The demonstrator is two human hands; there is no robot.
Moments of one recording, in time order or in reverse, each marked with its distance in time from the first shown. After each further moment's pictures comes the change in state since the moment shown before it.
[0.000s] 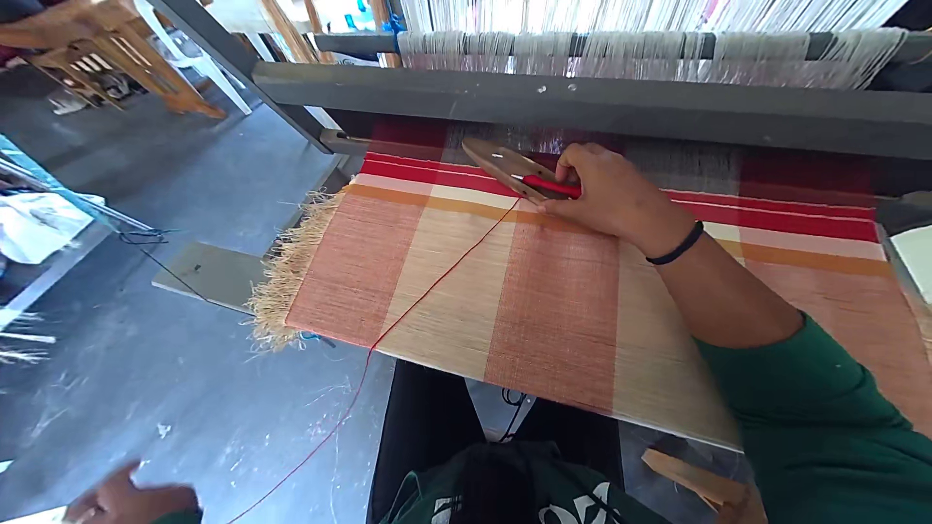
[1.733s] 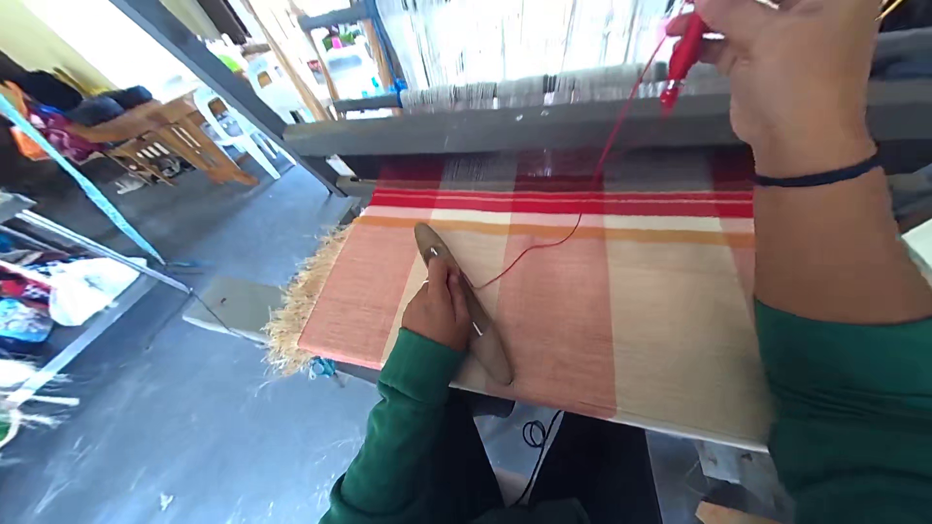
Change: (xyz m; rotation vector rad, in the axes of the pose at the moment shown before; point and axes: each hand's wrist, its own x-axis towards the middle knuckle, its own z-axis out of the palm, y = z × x) left_hand -0.141 0.351 -0.037 -0.572 -0.048 1.067; right_hand -0.029 0.025 -0.123 0.844 0.783 -0.187
